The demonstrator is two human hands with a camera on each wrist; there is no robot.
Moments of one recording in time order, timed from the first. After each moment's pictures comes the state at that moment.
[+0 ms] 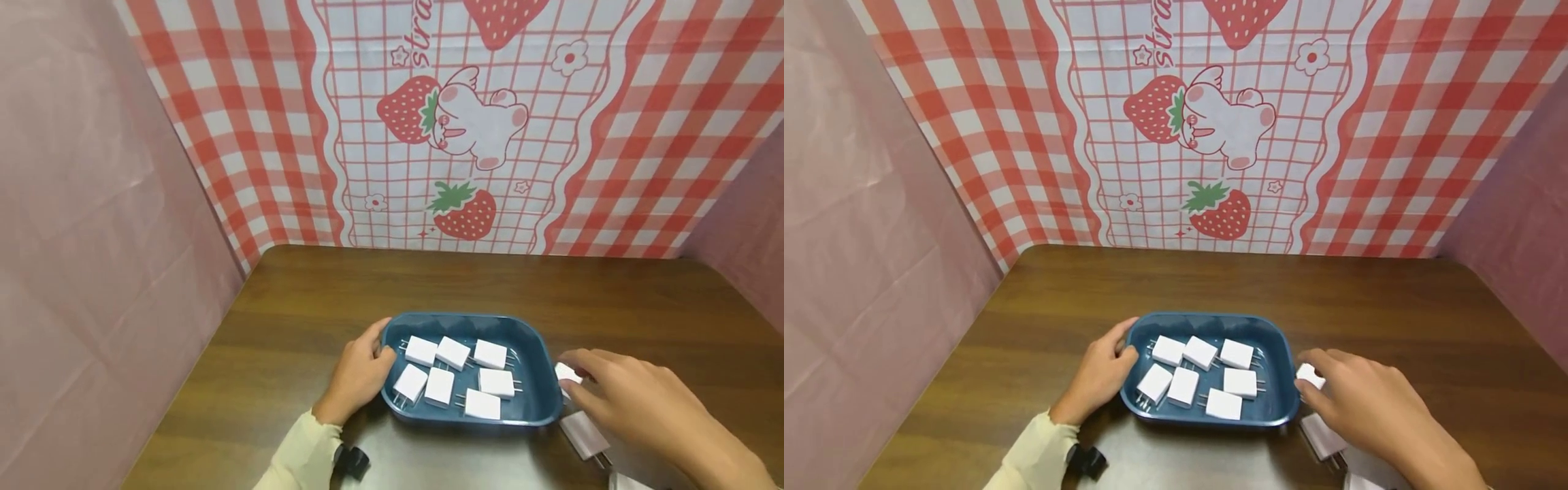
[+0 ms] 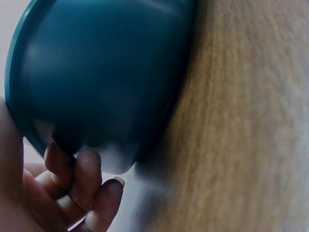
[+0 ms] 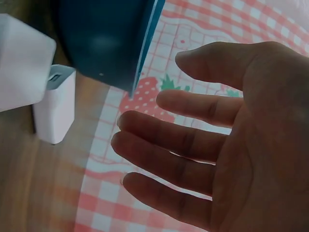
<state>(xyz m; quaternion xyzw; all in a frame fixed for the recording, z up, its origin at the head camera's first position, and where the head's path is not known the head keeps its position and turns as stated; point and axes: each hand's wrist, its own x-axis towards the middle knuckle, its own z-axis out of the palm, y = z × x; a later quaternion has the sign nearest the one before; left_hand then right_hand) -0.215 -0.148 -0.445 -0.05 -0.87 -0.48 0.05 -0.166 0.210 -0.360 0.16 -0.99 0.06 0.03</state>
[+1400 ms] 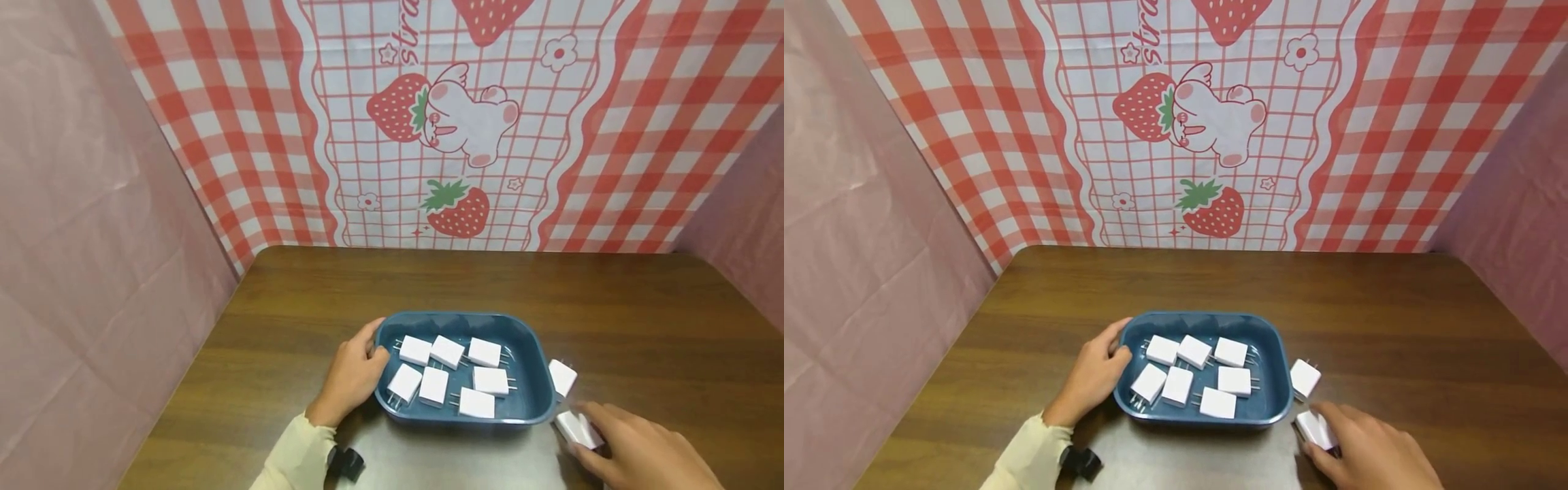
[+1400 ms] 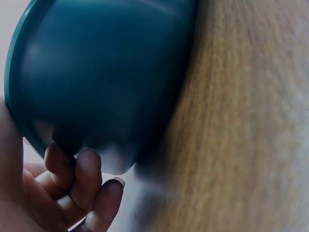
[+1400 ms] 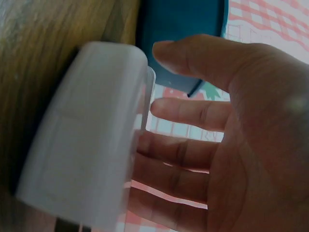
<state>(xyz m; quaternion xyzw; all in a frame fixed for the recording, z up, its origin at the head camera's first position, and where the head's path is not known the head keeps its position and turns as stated) -0.215 -0.146 -0.447 -0.05 -0.87 -0.49 0.05 -0.143 0.236 -0.421 0.05 -0.98 0.09 -0.19</state>
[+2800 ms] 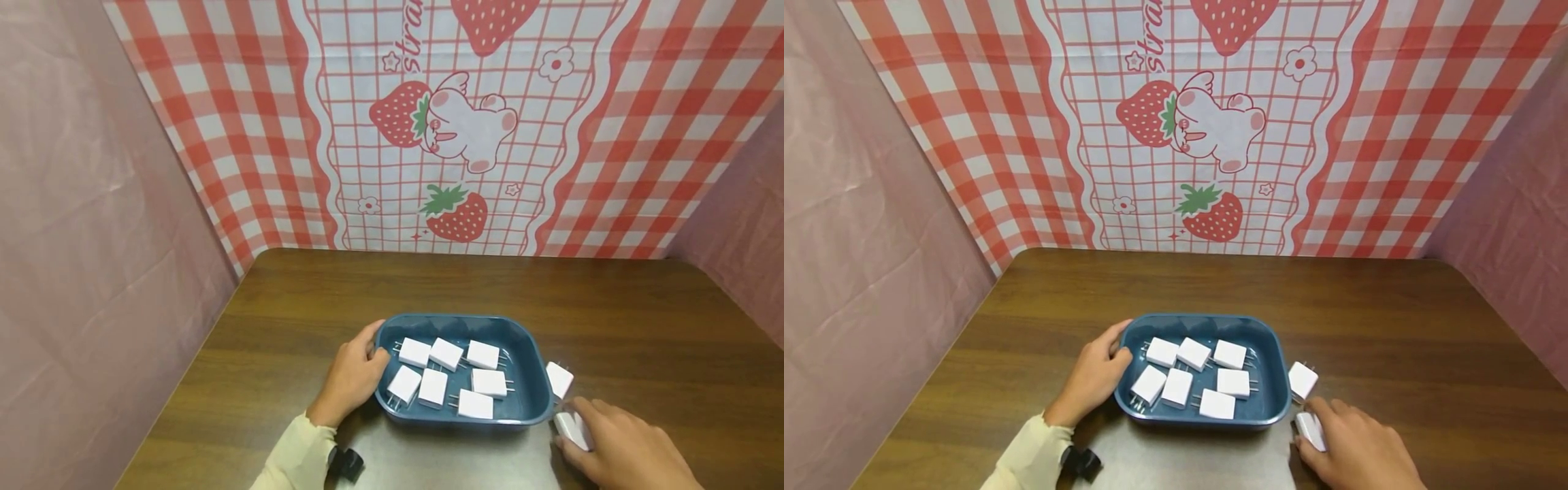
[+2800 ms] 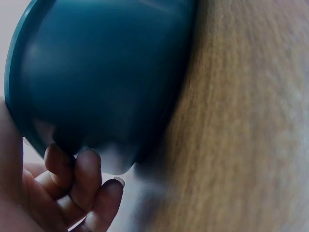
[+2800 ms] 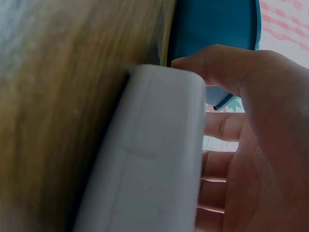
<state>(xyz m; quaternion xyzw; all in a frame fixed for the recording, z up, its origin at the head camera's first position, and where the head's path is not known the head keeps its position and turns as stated) -0.215 -0.146 -0.447 -0.05 -0.87 -0.48 0.06 -0.146 0.228 -0.428 0.05 -0.98 0.07 -0.15</state>
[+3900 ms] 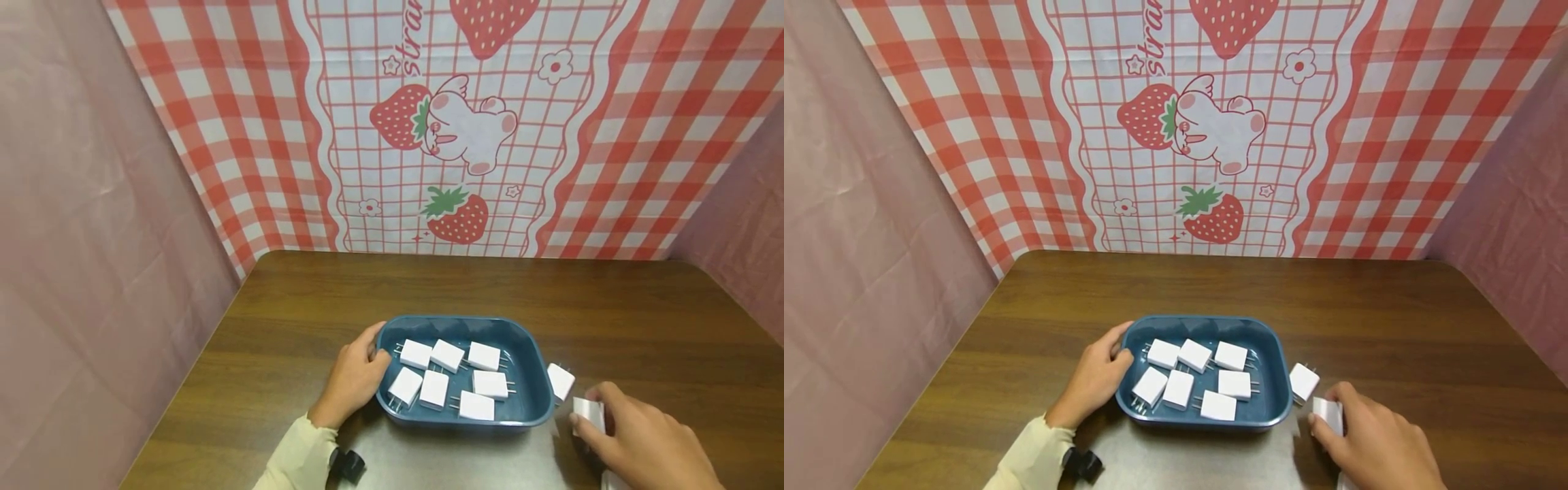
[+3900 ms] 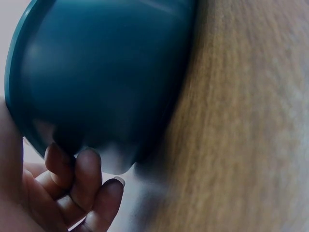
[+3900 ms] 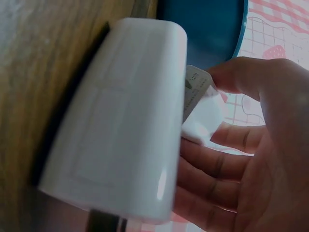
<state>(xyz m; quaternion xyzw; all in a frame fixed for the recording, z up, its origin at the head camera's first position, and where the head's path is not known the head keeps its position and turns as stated) -0.213 -0.147 -0.445 -0.06 -0.87 -0.48 0.06 -0.148 0.242 -0.412 -0.01 -0.99 0.12 -0.12</state>
